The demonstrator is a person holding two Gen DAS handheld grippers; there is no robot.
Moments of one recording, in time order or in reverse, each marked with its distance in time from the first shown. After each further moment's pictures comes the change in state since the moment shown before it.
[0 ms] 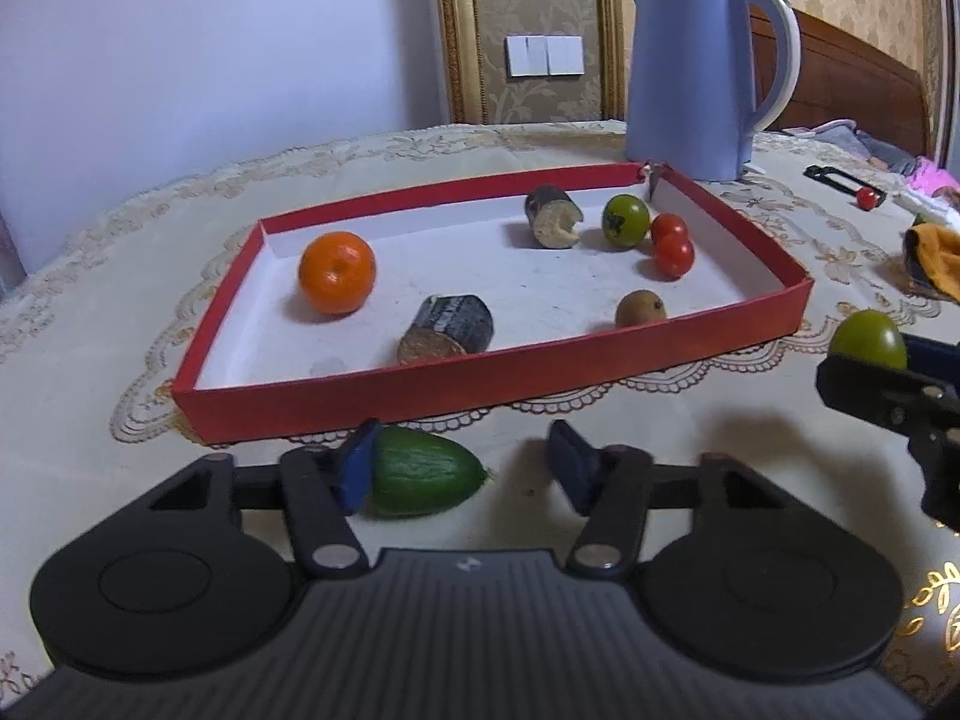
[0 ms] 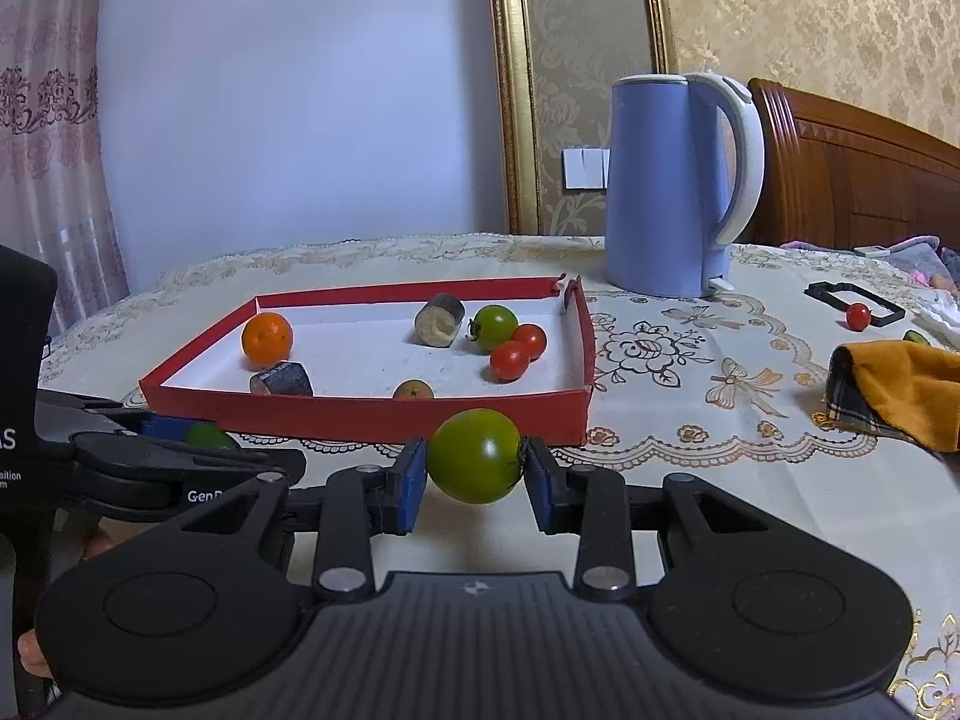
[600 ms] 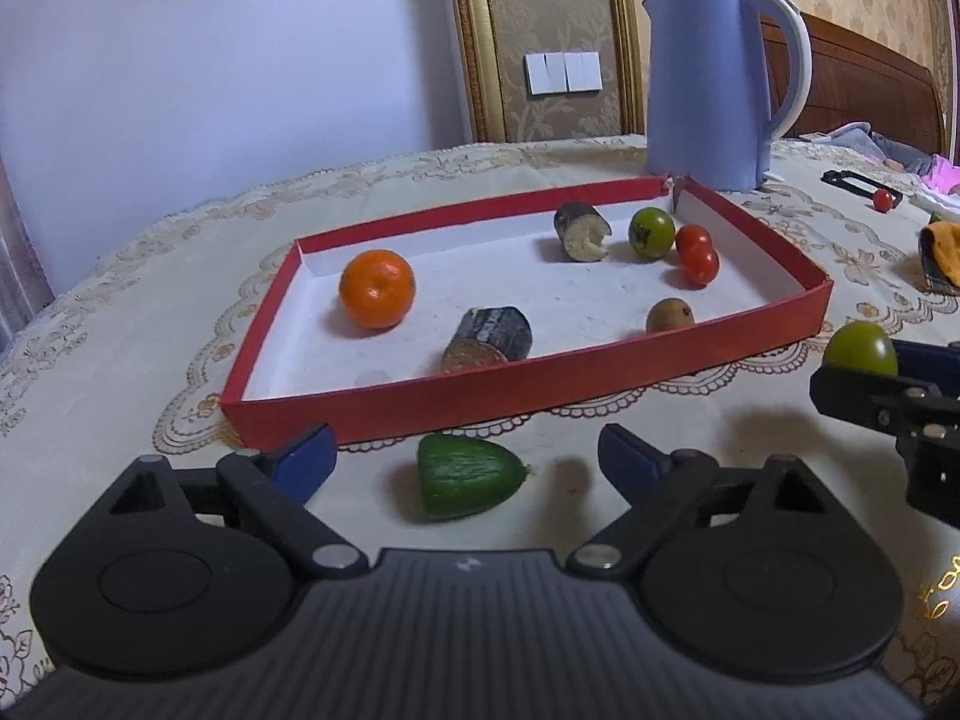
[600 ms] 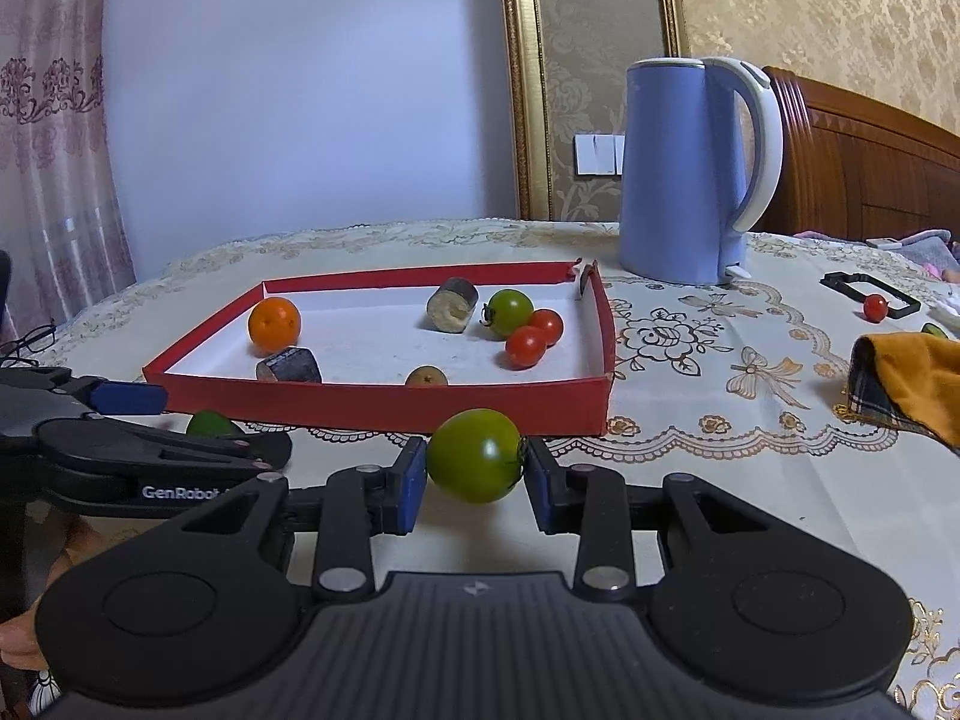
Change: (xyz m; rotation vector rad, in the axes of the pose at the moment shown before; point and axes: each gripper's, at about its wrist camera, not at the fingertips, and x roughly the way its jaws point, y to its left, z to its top) left arm -0.007 0.007 -0.003 0.012 -0.035 0.041; right arm 0.010 0.004 -0.002 -0.006 0.028 0.017
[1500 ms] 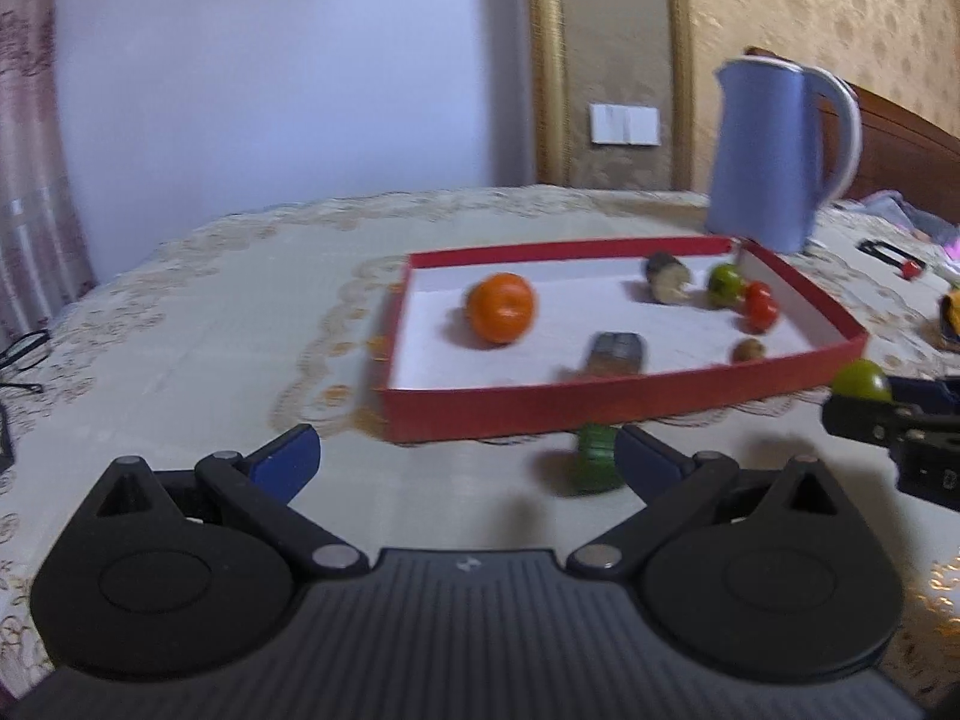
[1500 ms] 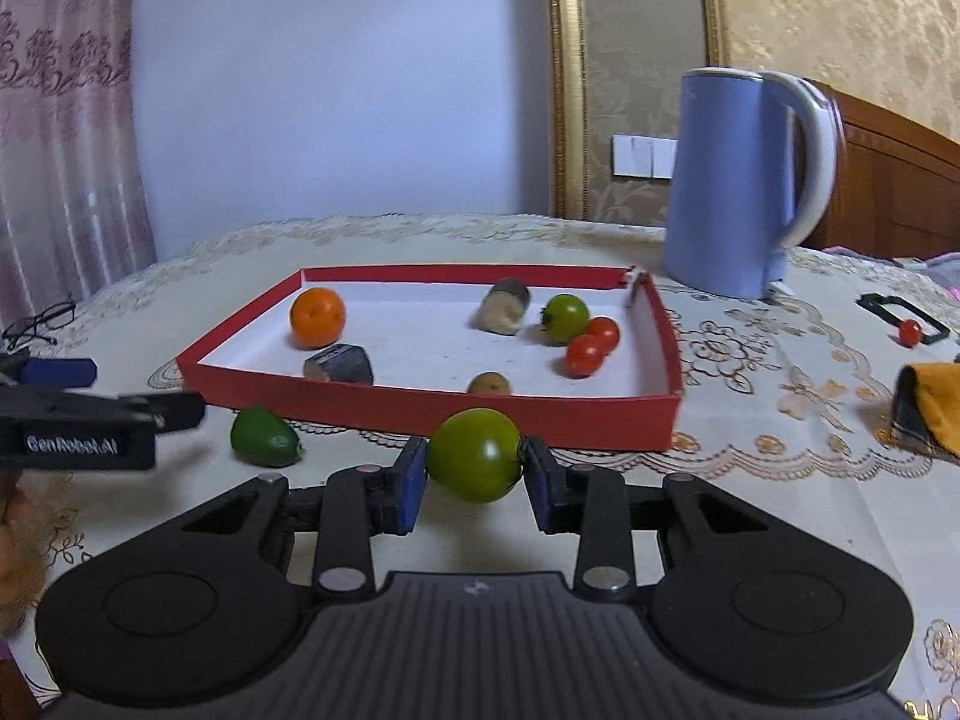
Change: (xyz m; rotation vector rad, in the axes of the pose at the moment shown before) left arm -0.038 0.058 -0.014 -0.096 -0.076 0.034; right arm 0.007 0.027 0.007 -0.046 0.016 0.030
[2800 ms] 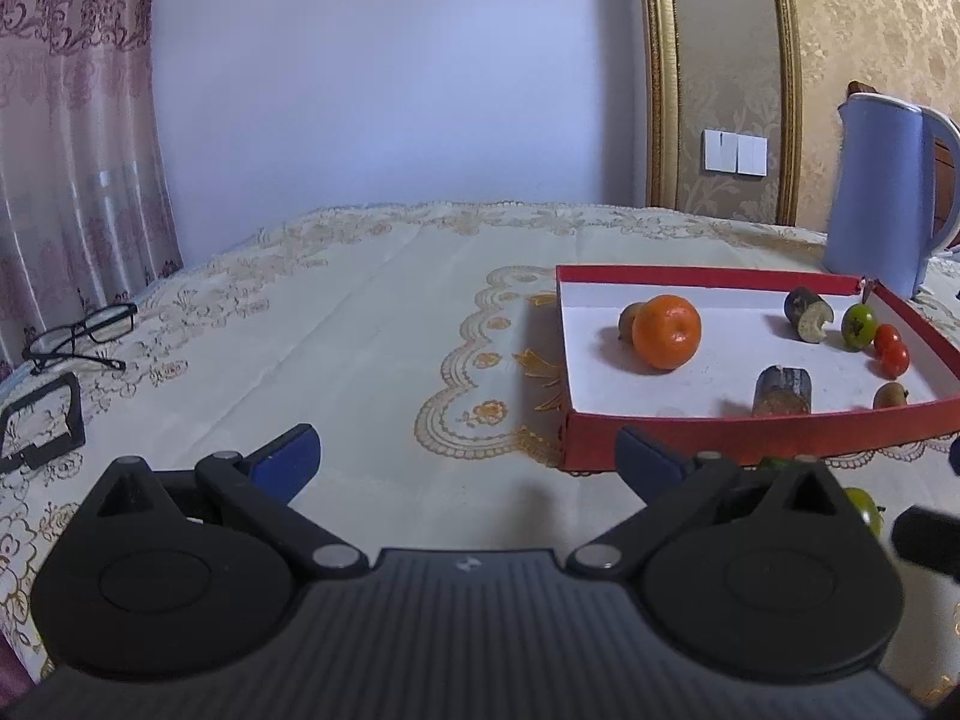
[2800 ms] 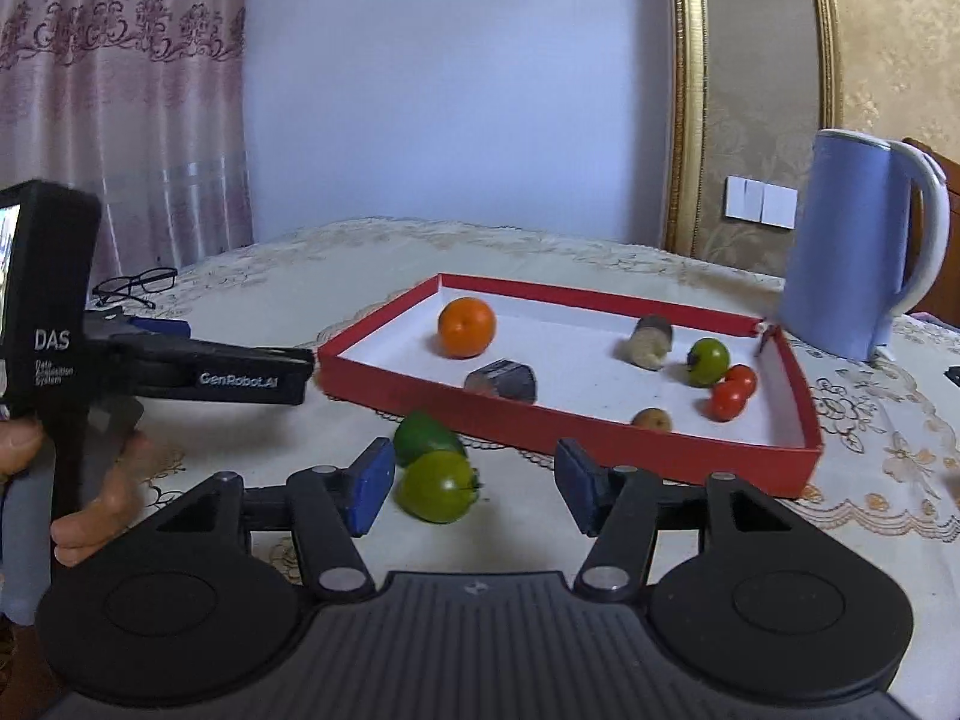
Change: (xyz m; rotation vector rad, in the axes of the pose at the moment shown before) left arm 0.017 0.062 -0.005 -0.114 -0.032 0.172; right arm -0.004 0.065 0.002 -0.148 -0.020 0.155
